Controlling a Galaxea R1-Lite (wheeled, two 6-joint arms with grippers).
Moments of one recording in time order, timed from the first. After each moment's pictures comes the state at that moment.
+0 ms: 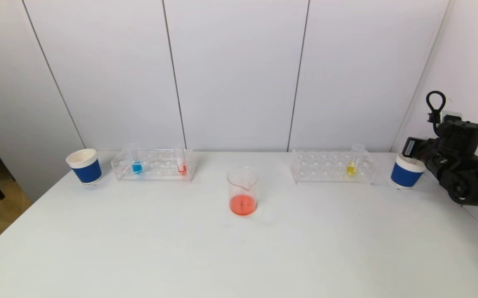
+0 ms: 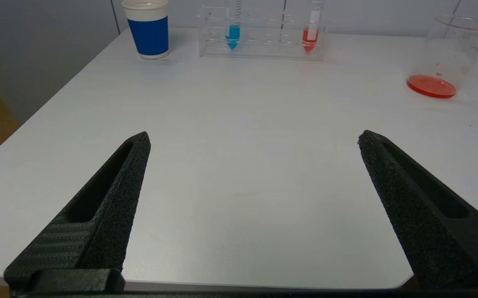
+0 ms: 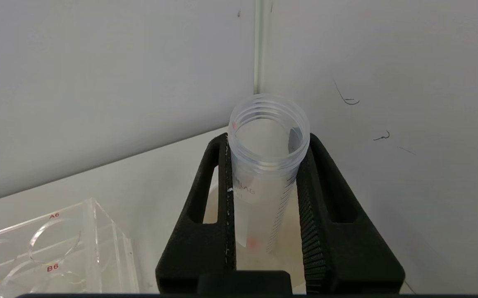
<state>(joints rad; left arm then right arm) -0.01 0.00 0.00 0.00 0.02 -0.05 -0.20 2.20 -1.04 -0.99 -0.23 0.06</state>
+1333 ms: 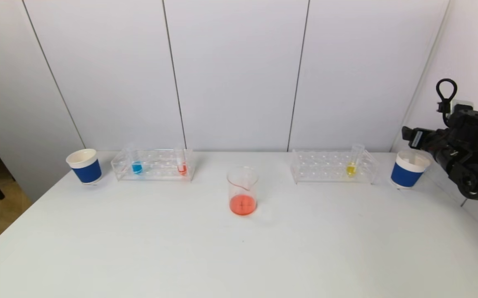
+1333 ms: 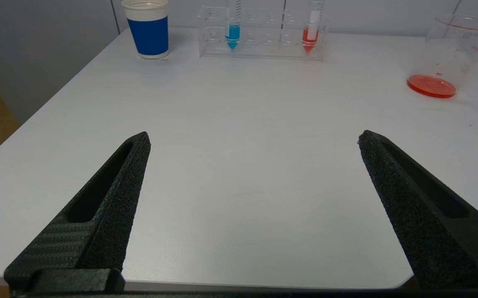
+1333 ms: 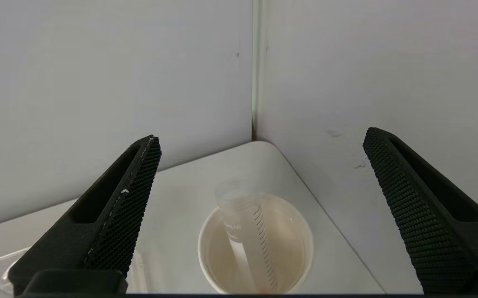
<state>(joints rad) -0.01 0.00 0.00 0.00 0.02 -0.05 -0.20 2.11 -1.03 -0.97 -0.23 0.04</state>
